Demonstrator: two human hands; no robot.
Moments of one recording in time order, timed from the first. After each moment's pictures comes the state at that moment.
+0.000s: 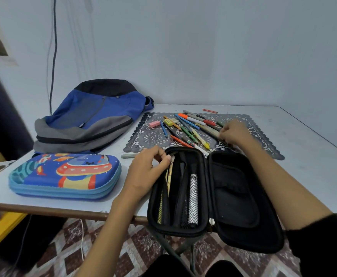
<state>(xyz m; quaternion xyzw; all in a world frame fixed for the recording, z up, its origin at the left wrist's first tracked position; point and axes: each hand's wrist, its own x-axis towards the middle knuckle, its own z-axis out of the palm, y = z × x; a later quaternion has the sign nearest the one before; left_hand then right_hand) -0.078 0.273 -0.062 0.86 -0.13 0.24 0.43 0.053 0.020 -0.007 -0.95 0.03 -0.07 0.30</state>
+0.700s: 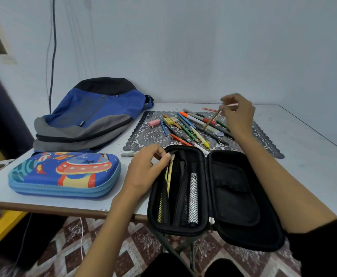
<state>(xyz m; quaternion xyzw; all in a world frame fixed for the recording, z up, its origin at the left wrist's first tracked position) -0.078 0.274 -0.062 0.86 -0.14 0.24 0.43 0.043 0.034 0.013 -0.77 -0.07 -0.34 0.54</state>
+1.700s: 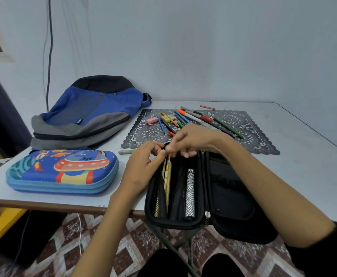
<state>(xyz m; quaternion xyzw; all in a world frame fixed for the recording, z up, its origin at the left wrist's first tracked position) -0.076 0.274 -0.063 0.86 -0.13 0.24 0.44 -0.017 0.095 0.022 -0.84 -0.26 0.22 0.41</state>
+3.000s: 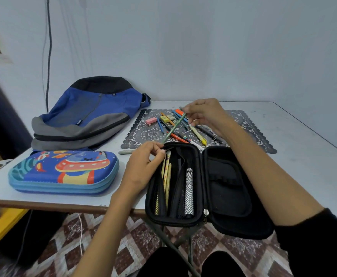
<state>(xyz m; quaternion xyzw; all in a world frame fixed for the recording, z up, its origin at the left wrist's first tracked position) -0.079 0.273 -0.063 0.86 -0.12 0.22 0.45 0.017 0.073 0.037 -0.72 -0.16 0.03 0.68</state>
